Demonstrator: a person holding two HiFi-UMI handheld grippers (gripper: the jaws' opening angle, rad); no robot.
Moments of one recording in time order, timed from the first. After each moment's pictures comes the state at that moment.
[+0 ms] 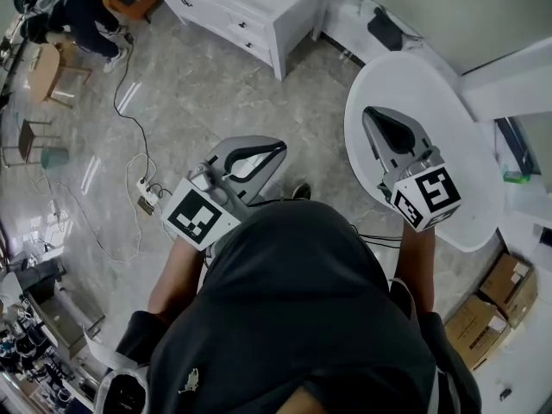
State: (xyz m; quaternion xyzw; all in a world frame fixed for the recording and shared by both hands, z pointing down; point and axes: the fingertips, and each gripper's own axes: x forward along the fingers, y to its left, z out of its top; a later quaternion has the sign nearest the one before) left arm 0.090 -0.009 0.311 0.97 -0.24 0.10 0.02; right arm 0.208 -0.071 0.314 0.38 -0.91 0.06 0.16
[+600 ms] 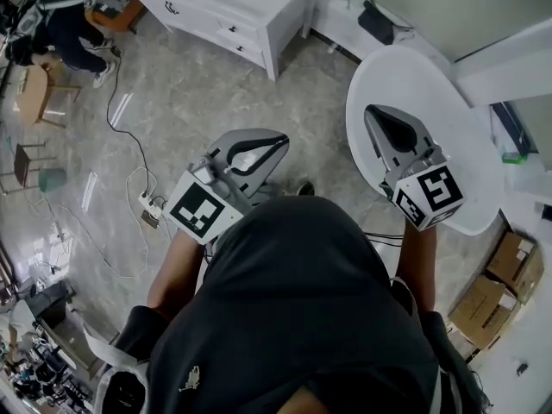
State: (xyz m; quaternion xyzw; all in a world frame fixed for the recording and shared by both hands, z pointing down) left arm 0.072 -0.032 0.305 0.98 -0.19 0.10 0.00; right arm 0.193 -0.076 0.306 0.43 -0.89 0.07 0.17
